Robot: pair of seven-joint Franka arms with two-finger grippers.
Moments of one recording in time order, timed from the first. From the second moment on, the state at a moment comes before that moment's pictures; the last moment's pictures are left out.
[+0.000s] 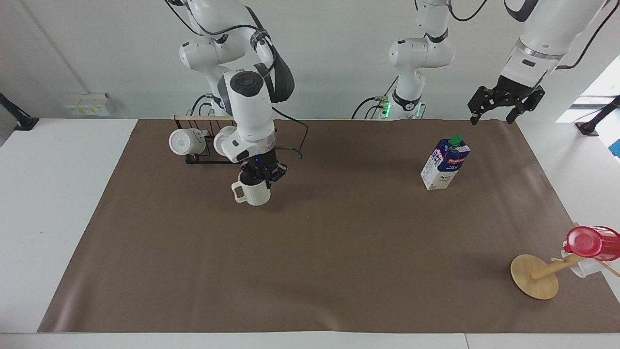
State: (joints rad) left arm -0.03 -0.11 -0.03 -1.66 0.01 1.55 -0.02; right arm 0.48 0.17 -0.06 -1.87 -0.01 2.11 0.61
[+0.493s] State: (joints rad) left arm -0.03 -0.15 -0.02 -1.72 0.01 1.55 0.01; right arm 0.63 0.24 -0.06 -1.80 -0.02 2.10 0.82
